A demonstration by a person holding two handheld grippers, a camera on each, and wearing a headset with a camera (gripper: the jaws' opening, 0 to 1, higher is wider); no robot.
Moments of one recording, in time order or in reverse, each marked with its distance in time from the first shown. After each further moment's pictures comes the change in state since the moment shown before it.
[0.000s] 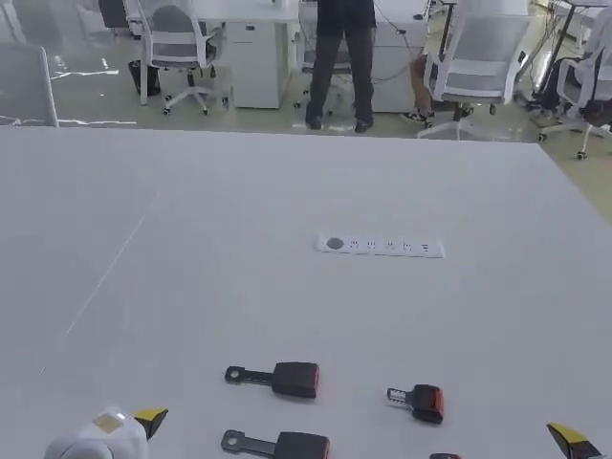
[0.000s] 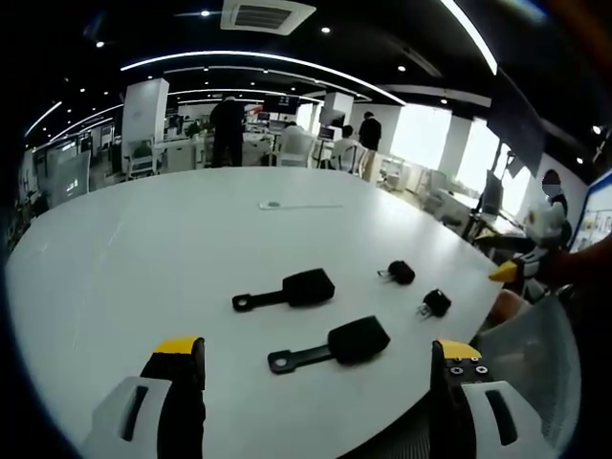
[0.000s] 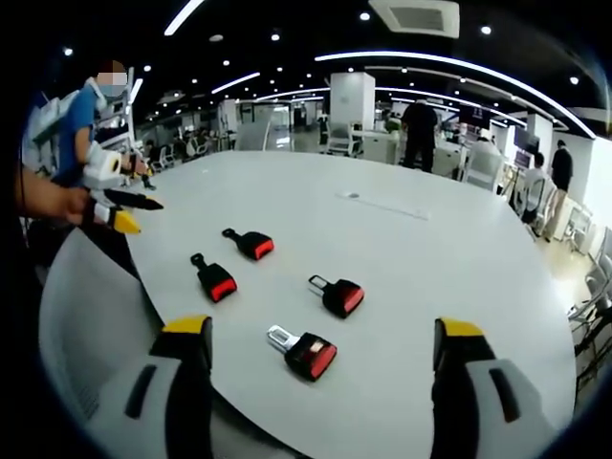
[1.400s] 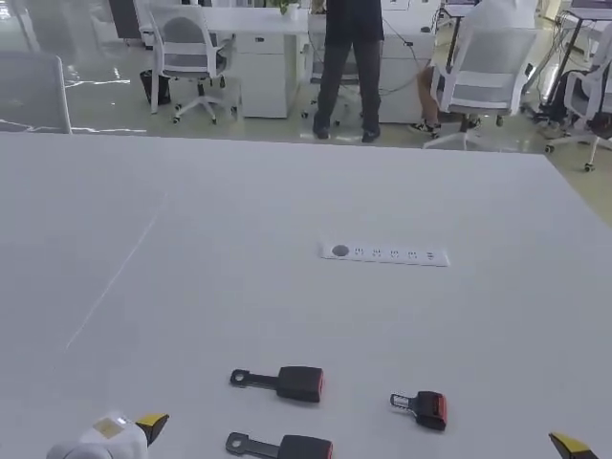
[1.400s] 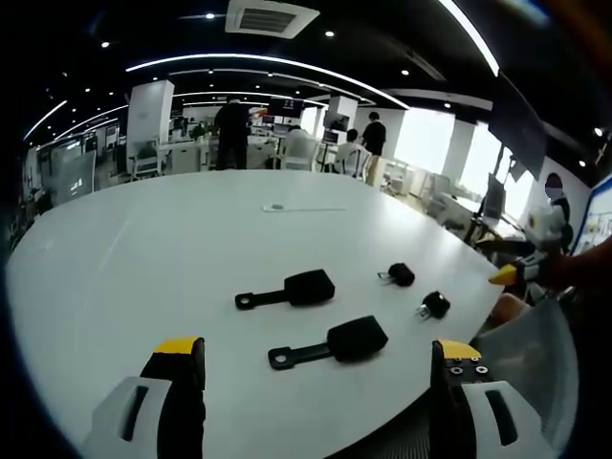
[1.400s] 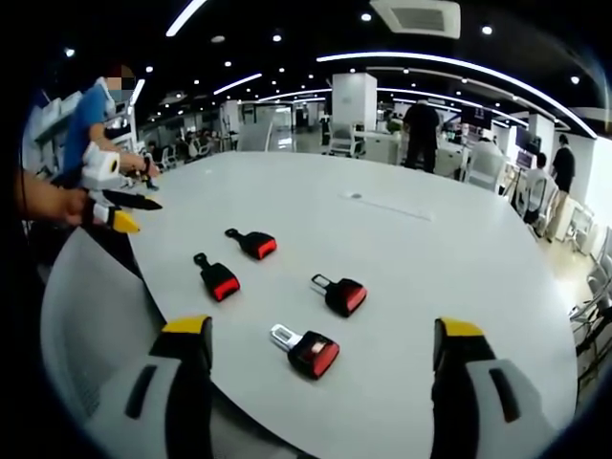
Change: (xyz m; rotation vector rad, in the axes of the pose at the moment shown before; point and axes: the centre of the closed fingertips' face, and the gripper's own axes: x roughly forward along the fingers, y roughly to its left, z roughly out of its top) left arm -0.009 -0.002 -0.002 -0.011 -0.017 0.019; right arm -0.002 0.004 -0.001 0.001 -0.006 0.010
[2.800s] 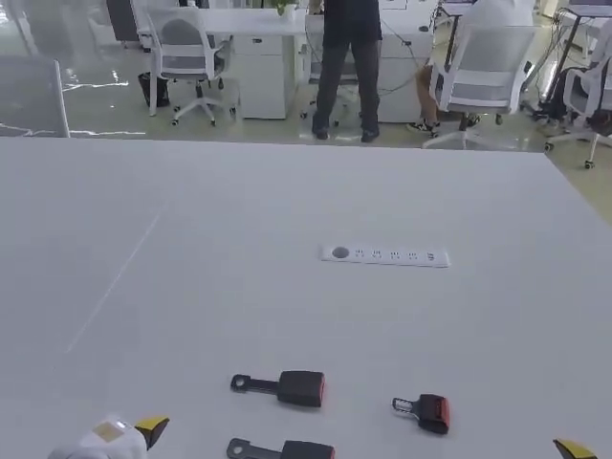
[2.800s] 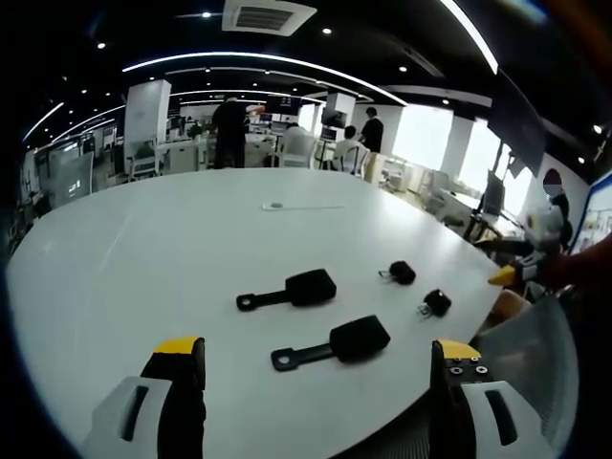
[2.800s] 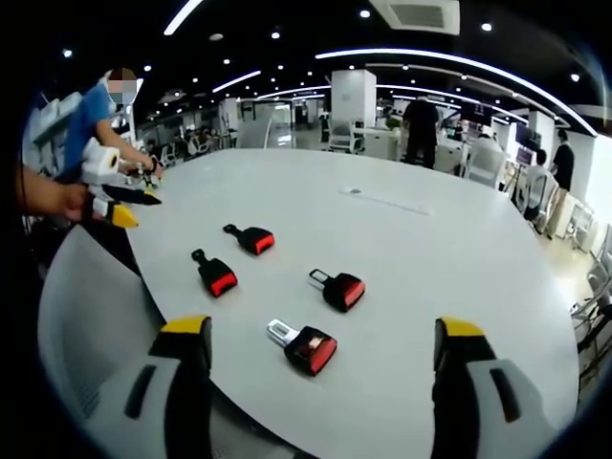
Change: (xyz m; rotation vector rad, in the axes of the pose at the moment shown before) left arm 0.003 0.007 0.002 0.011 0.014 -0.004; right arm 0.003 -0.003 -0.007 0.006 0.016 -0.001
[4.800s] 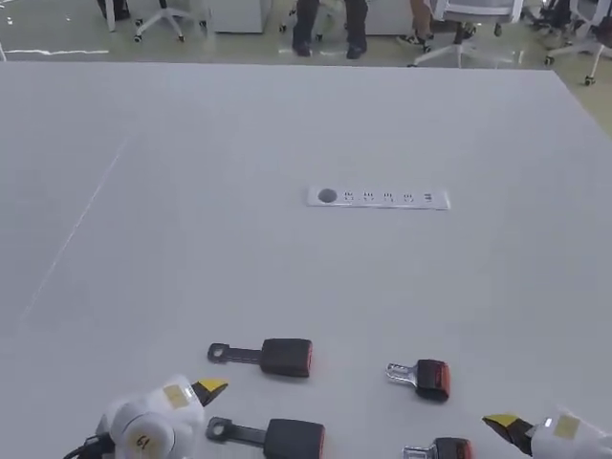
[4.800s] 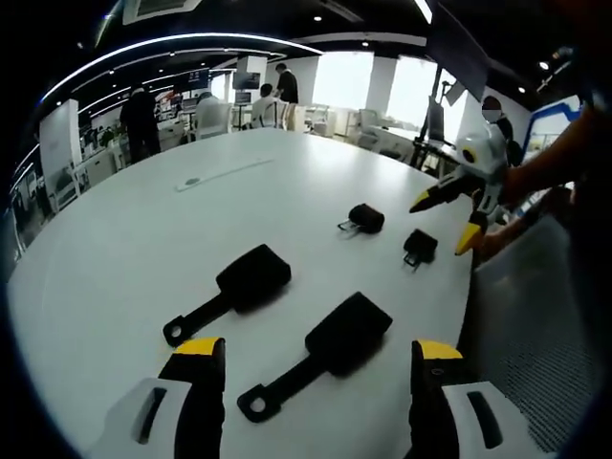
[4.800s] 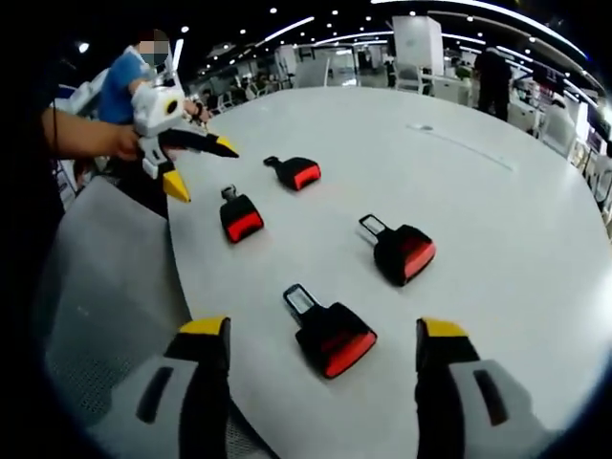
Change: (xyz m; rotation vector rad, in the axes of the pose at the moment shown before) left arm 0.102 -0.028 -0.030 0.287 0.231 -0.290; right arm 0.074 0.021 -0.051 -0.084 0.283 0.330
